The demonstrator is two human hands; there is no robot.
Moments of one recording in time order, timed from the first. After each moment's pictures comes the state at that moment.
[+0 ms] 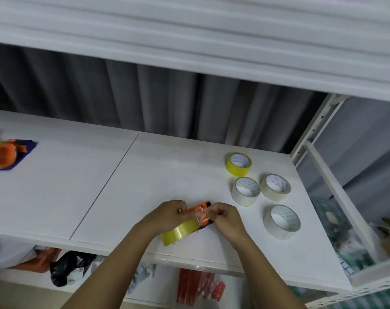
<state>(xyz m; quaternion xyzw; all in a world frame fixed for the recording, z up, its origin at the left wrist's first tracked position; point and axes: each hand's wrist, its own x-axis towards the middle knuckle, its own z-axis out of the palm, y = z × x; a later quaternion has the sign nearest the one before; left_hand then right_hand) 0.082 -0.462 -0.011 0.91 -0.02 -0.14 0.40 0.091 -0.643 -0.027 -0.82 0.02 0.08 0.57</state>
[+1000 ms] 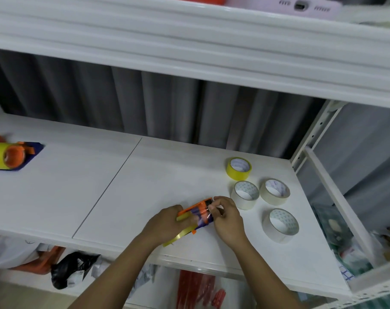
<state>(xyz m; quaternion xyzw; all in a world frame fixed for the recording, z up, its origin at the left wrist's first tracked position) 0.060 -0.469 -0.014 0.91 0.02 -0.10 0.40 0.090 -0.649 -0.031 -0.87 -0.04 -0.03 0.50</state>
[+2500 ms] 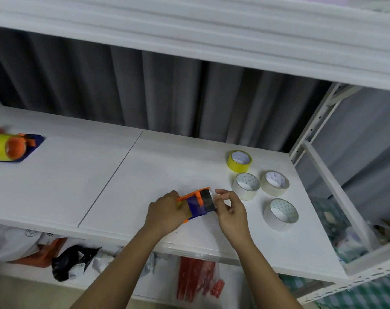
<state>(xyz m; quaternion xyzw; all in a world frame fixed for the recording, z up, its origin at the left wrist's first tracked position) 0.048 -0.467 -0.009 0.94 0.07 -0.01 0.34 0.057 -0.638 -0.017 -0.77 -0.02 -0.08 0.64</state>
